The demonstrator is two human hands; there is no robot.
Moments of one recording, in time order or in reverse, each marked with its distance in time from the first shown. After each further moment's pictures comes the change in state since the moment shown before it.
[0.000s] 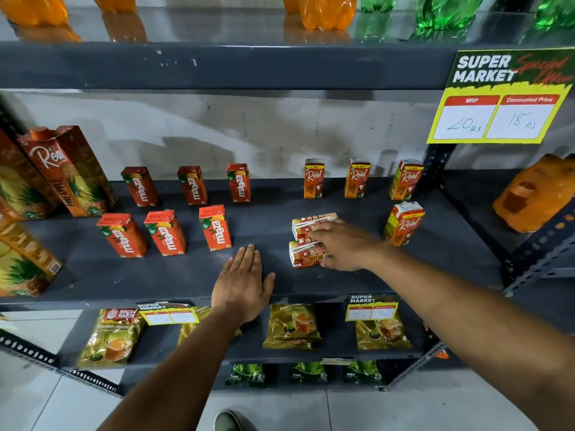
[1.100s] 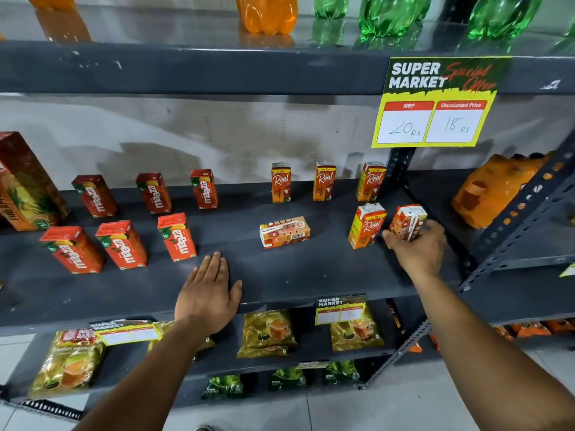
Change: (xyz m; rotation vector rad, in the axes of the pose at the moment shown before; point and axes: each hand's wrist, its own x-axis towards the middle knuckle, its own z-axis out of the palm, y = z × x) left_hand 0.002 0.002 0.003 0.016 0.021 -0.022; right_hand -0.099 0.133 0.060 0.851 0.987 1.023
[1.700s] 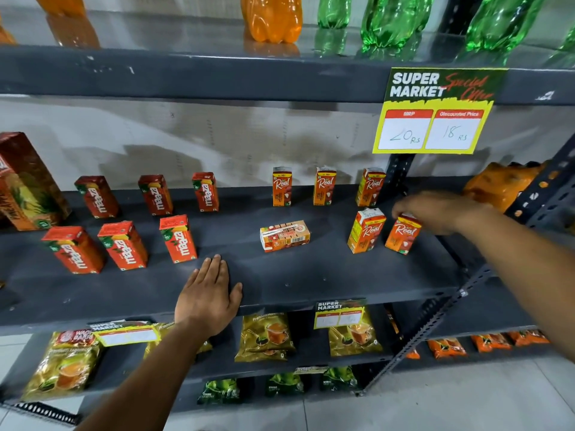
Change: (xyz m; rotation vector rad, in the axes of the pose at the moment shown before) left_hand 0.000 0.000 0.000 -0.011 0.008 0.000; right_hand 0.083 -0.100 -0.052 -1.120 -0.861 -0.848
